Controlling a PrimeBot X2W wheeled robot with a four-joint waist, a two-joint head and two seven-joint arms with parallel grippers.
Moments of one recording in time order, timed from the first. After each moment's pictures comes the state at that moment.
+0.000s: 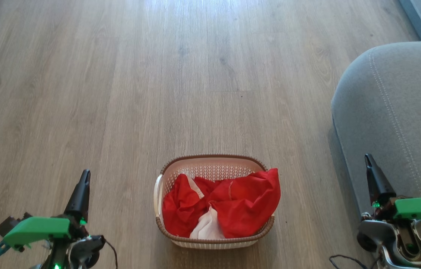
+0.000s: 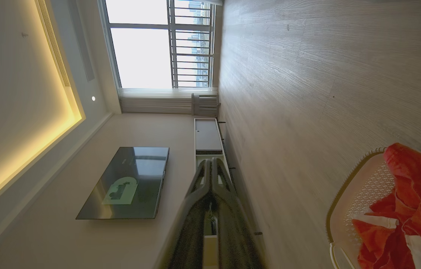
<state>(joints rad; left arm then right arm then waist) -0.06 0.04 0.08 0.28 -1.60 -0.12 0.11 -0.08 -0.05 -0.13 0.28 1.60 0.13 0.11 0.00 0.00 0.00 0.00</state>
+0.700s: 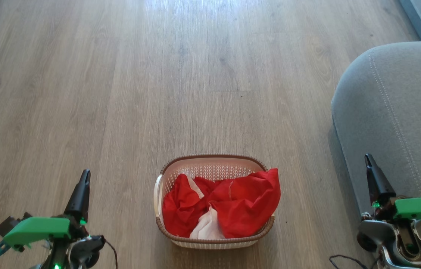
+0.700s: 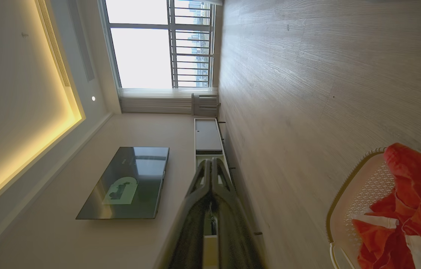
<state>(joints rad) -0.06 0.04 0.08 0.28 -1.60 -0.12 0.11 -0.08 -0.05 -0.13 0.28 1.60 0.13 0.11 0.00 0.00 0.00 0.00</state>
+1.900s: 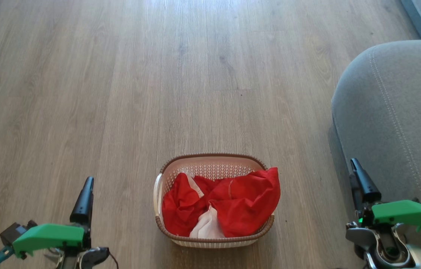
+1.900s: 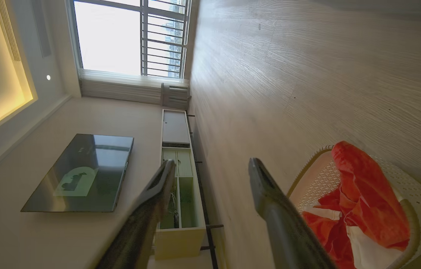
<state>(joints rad) -0.05 0.04 0.06 0.36 -1.41 -0.12 0.03 -0.10 -0.06 -0.05 0.40 1.48 0.13 0.04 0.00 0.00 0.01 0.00</state>
